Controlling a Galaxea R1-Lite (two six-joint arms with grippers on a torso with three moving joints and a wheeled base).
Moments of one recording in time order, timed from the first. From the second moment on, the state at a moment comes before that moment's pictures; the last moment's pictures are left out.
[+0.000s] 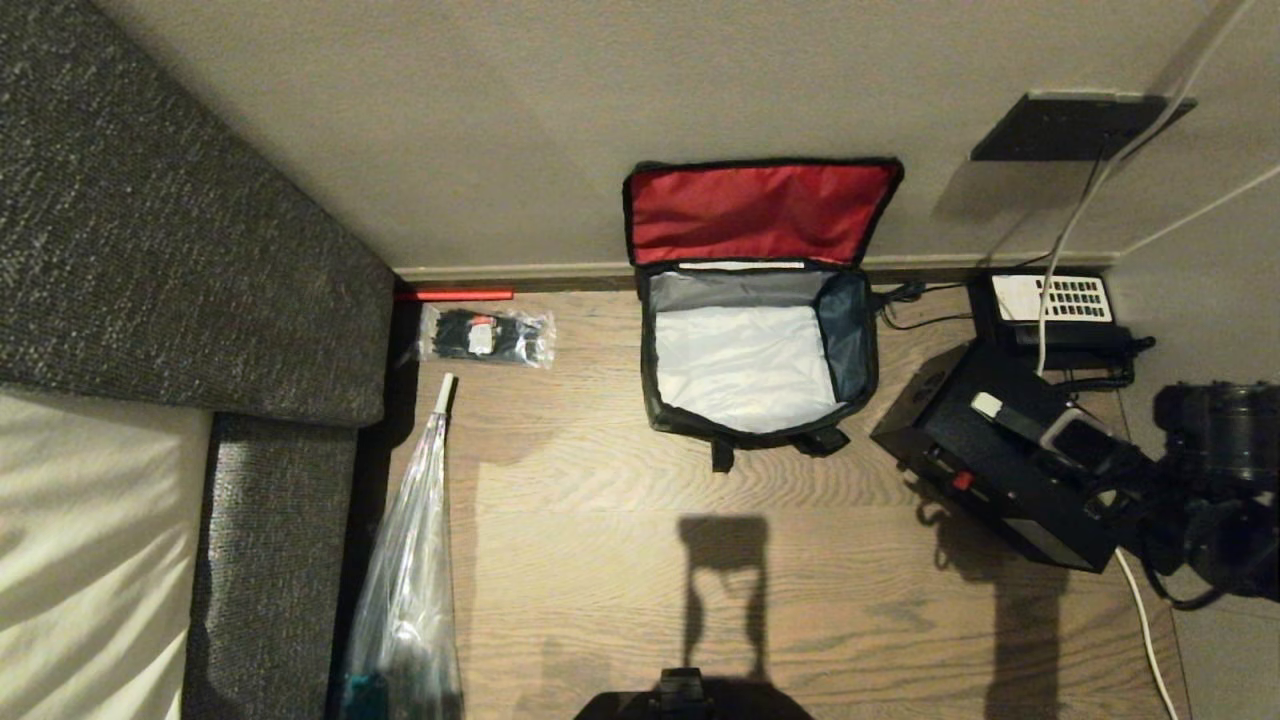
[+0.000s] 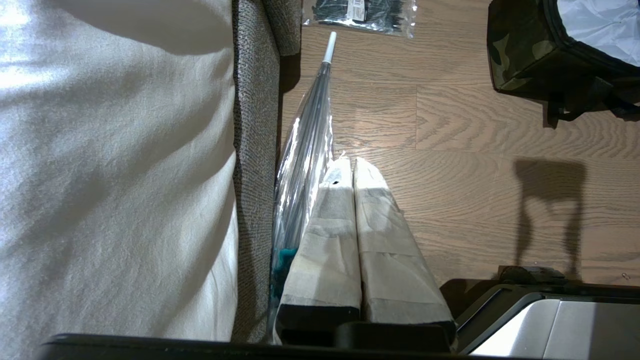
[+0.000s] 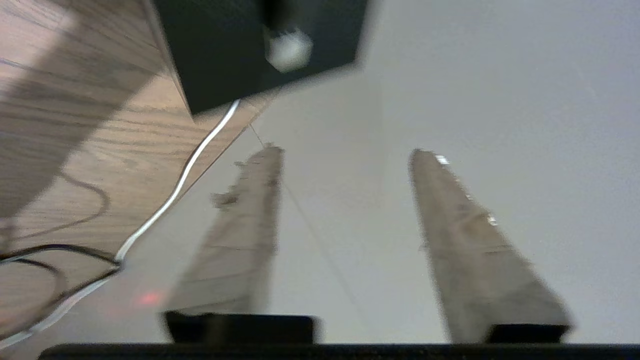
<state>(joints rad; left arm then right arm) 0.00 0.00 0.00 0.00 0.00 0.00 0.00 1.64 -0.47 -0.64 -0.64 -0.94</state>
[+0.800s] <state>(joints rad) 0.01 0.00 0.00 0.00 0.00 0.00 0.05 0.50 -0.19 0.03 -0.25 -0.05</state>
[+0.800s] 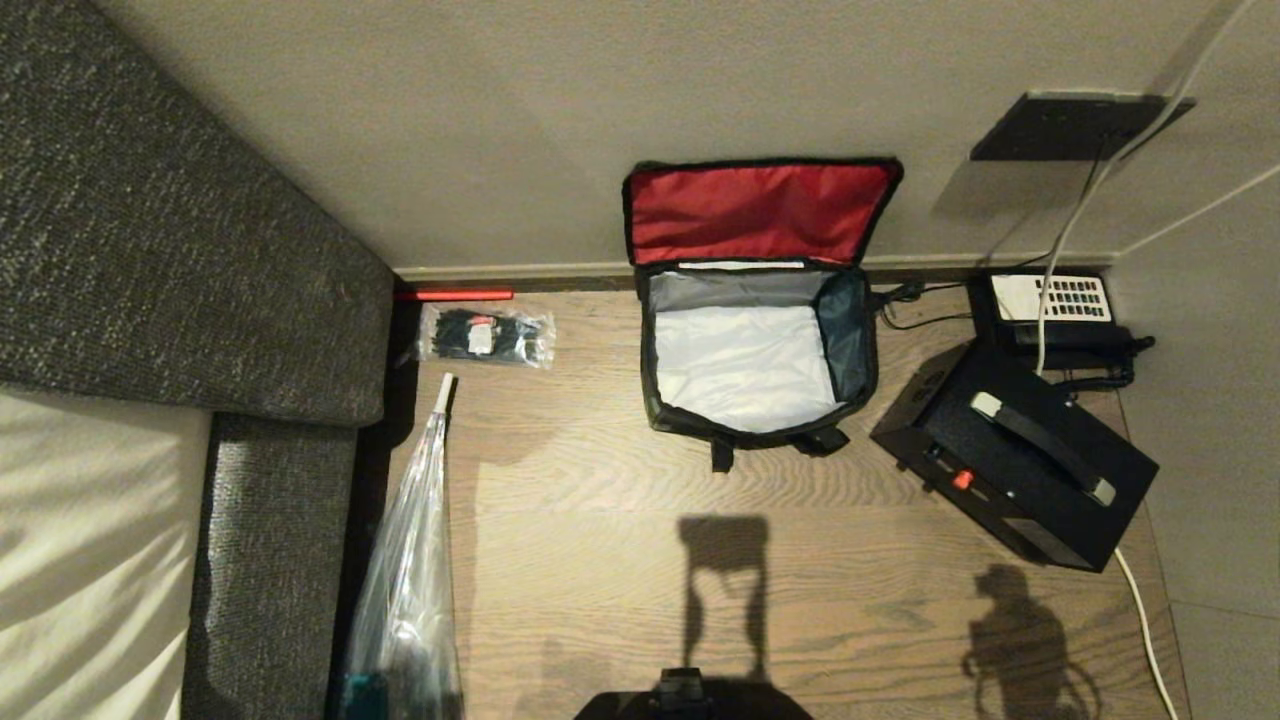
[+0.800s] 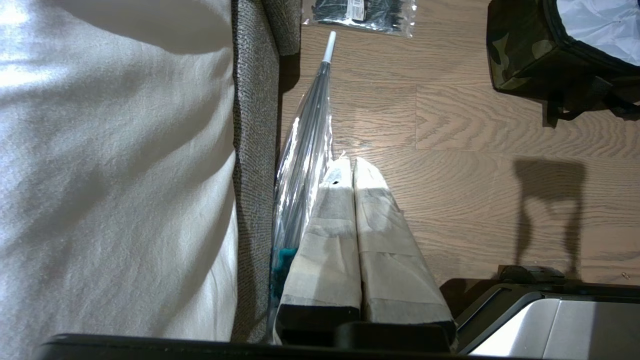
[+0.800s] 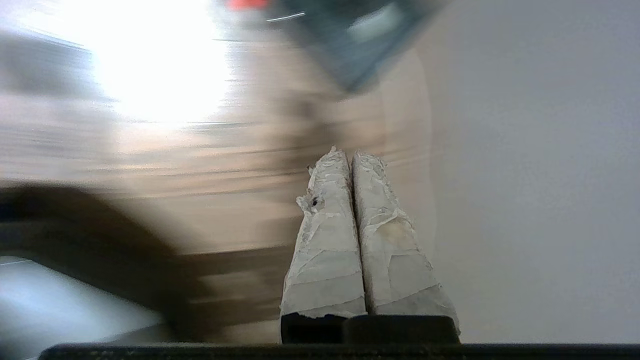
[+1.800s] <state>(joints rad) 0.00 0.00 0.00 0.00 0.00 0.00 0.00 0.01 0.00 0.00 0.01 -0.04</state>
